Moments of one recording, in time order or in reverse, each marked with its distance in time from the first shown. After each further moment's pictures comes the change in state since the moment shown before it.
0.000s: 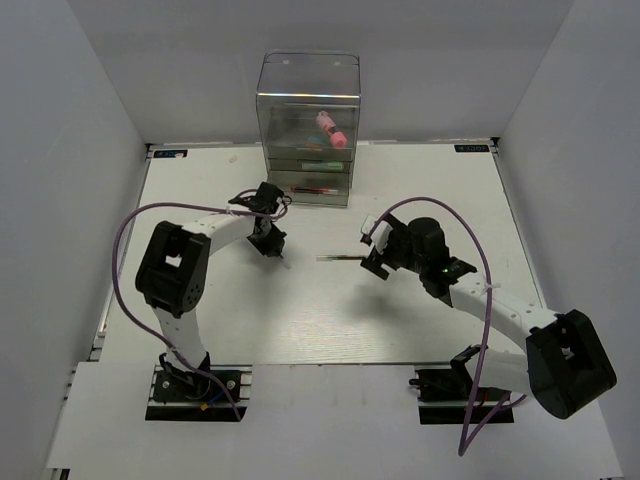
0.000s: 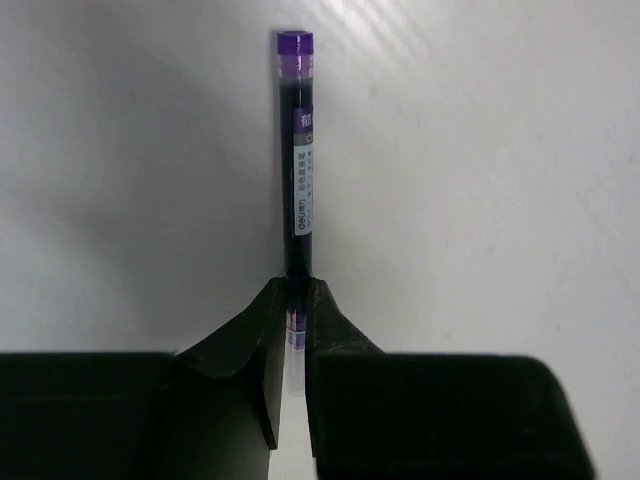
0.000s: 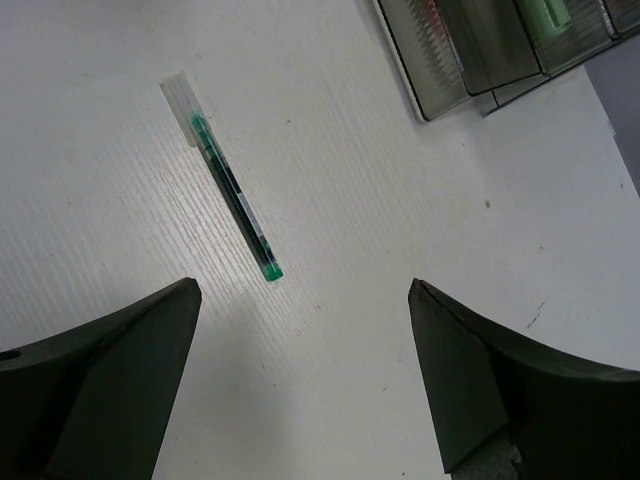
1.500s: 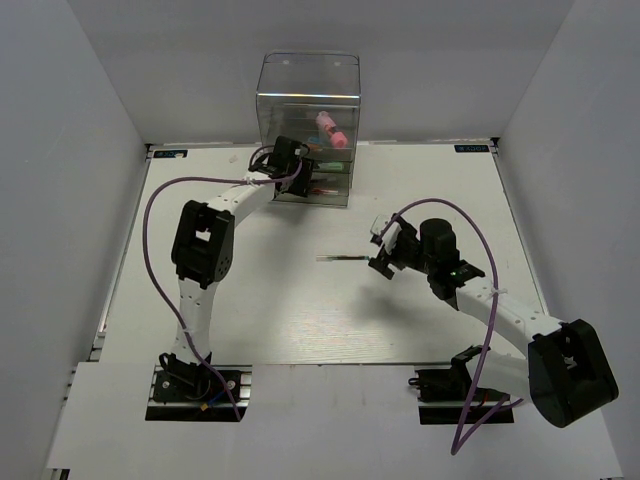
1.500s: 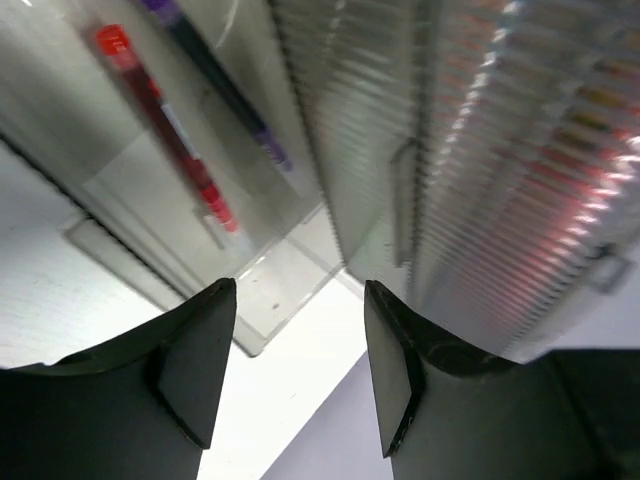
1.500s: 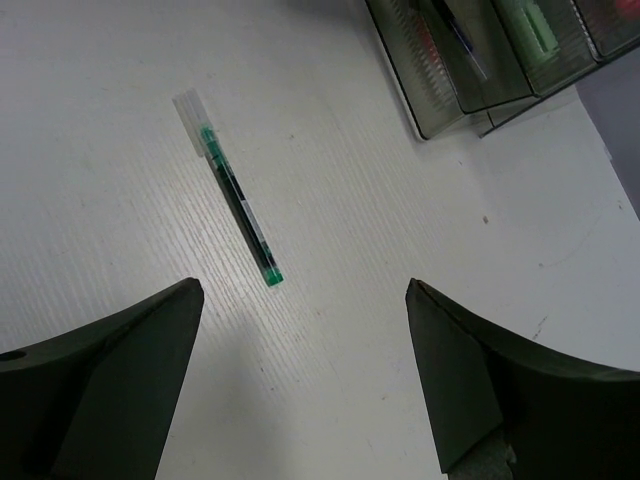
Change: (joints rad) left arm -0.003 0.301 0.518 0.294 0.083 -0.472; right arm -0.080 -0.043 -0.050 0.050 -0.109 0.006
